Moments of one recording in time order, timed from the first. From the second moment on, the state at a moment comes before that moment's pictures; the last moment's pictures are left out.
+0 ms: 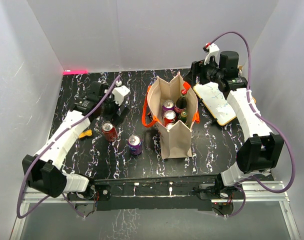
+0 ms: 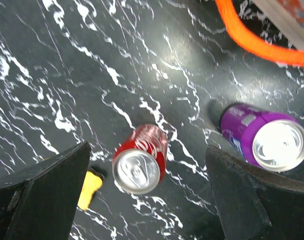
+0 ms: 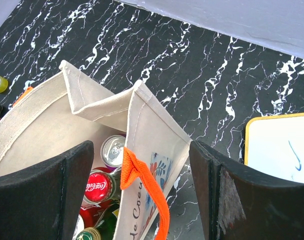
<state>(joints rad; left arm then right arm) -0.37 1.35 1.27 -0.80 0.14 0.38 0.08 1.56 1.53 -0.38 -0.52 -0.01</state>
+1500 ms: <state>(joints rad) -0.24 1.55 1.41 -0.85 0.21 0.40 0.08 1.52 1.49 -0.37 -0.51 0.00</state>
